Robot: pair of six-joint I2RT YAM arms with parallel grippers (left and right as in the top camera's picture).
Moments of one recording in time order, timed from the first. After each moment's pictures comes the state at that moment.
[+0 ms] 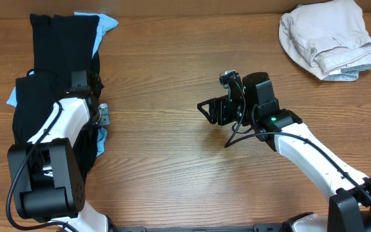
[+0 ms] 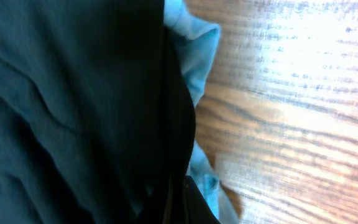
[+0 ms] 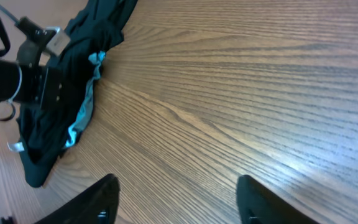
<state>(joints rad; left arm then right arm) 0.11 1.80 1.09 -0.66 -0.21 -0.08 0.37 1.52 0.91 -0.13 -0.51 0.29</state>
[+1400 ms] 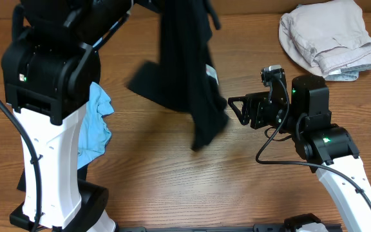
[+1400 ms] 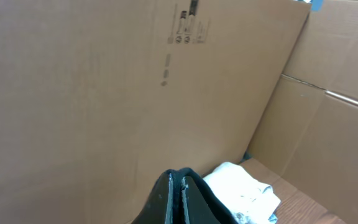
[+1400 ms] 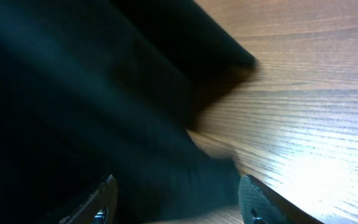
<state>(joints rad) -0.35 1.81 2.68 -0.88 0.28 -0.14 0.21 1.15 0.97 -0.49 -0.52 0.24</state>
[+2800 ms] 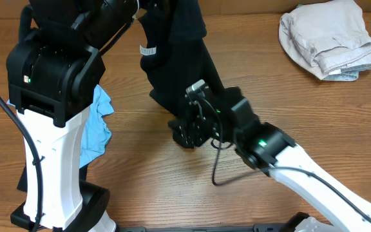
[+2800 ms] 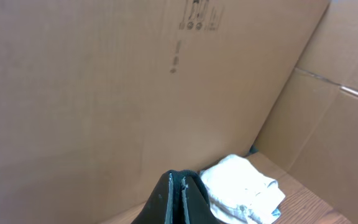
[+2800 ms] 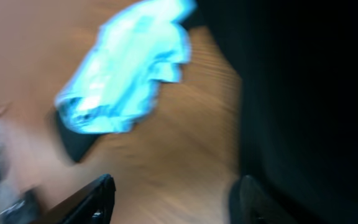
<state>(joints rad) -0.38 1.81 2.68 -0.93 0.20 -0.16 0.69 1.37 1.01 -0.27 -0.29 0.30</state>
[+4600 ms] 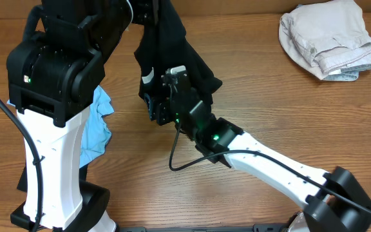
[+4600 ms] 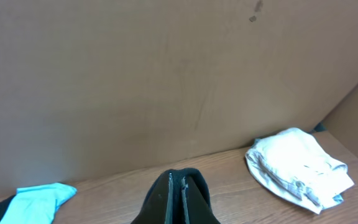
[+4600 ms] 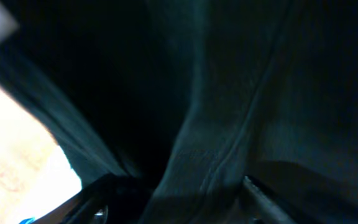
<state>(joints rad) -0.38 1.81 2.68 -1.14 -0.05 -0.16 0.84 1.66 1.10 0.15 0.15 0.52</state>
